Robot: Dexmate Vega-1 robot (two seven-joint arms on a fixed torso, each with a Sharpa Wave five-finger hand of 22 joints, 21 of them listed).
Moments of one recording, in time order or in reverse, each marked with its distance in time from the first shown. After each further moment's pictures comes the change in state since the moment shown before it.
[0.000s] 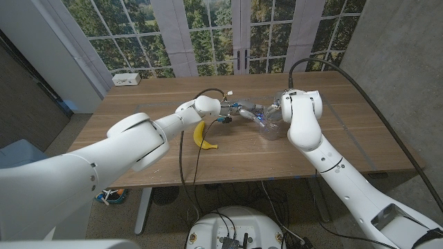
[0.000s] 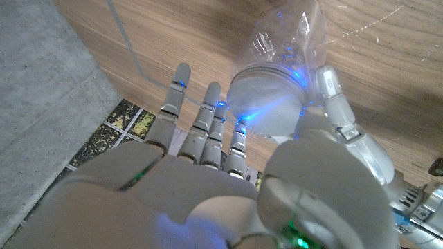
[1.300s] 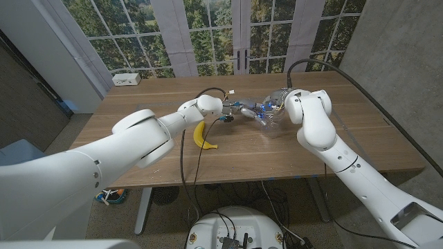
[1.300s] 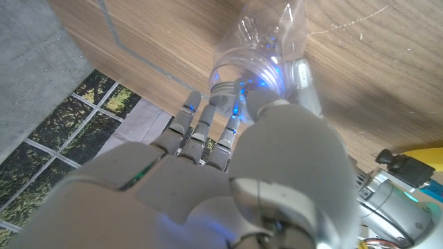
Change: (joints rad) left arm -0.024 -0.034 0.021 0.053 -0.007 0.011 0.021; left_hand -0.006 0.006 -0.007 0.001 -0.003 0.000 0.000 0.000 0.000 -0.016 0.005 0.000 0.000 -0.016 0.005 0.000 0.000 -0.020 -0.002 -0.002 -0.002; right arm 0.008 -0.126 0.001 -0.050 0.243 0.034 -0.107; right_hand 0.291 0.068 0.217 0.086 0.156 0.226 -0.175 -0.065 0.003 0.033 -0.176 -0.033 0.041 -0.097 0.018 -0.053 0.079 -0.260 -0.175 0.177 -0.002
